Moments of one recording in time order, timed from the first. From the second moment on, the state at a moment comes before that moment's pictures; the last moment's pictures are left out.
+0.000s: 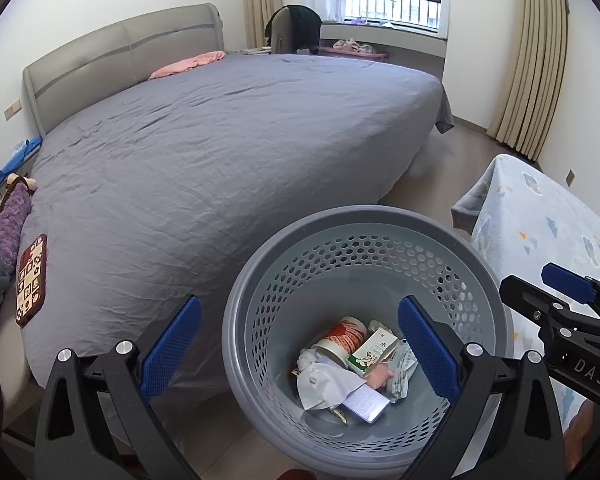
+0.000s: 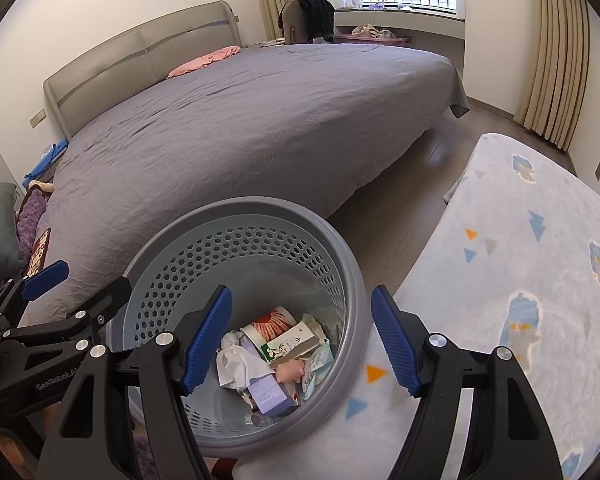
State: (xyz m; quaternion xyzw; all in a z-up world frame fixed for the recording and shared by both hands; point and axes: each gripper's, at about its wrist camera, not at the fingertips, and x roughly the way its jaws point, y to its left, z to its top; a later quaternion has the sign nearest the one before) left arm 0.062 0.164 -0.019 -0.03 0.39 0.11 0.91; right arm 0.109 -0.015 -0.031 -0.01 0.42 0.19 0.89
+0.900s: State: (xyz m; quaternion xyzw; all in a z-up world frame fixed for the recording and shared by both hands) left arm 0.060 0.164 -0.017 -0.03 0.38 0.12 0.92; right arm 0.111 -0.013 -0.031 -0.01 0.42 0.19 0.89
